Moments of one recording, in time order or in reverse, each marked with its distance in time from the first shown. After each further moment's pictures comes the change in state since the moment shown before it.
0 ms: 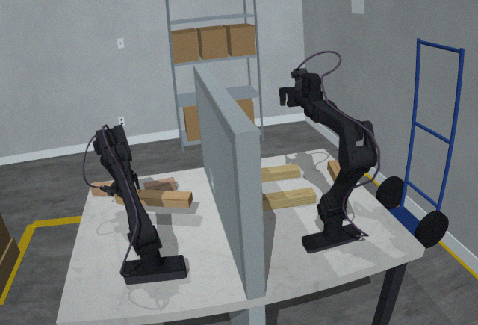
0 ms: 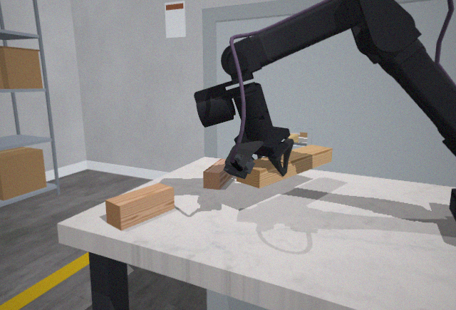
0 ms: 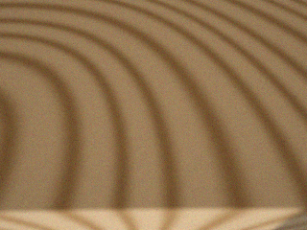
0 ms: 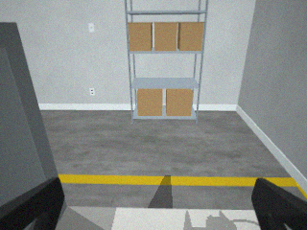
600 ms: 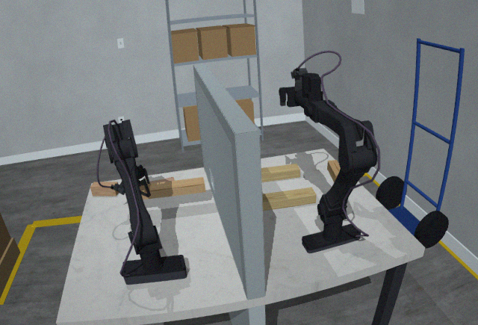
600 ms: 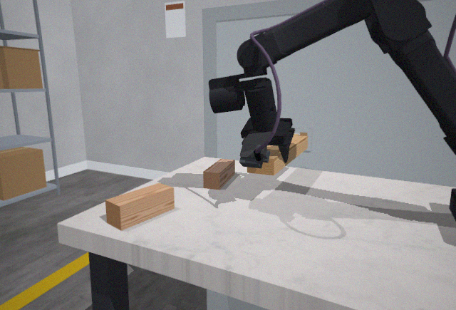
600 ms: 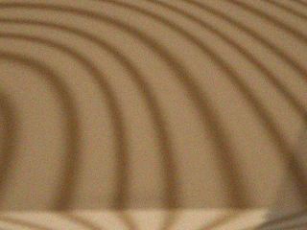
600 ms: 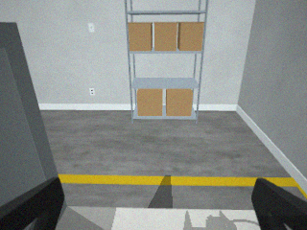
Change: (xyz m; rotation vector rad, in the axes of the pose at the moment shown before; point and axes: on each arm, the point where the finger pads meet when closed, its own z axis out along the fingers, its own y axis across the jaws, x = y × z) left arm 0.045 -0.031 0.012 0.099 0.013 -0.283; right arm 0.000 0.000 0.000 0.000 0.000 0.000
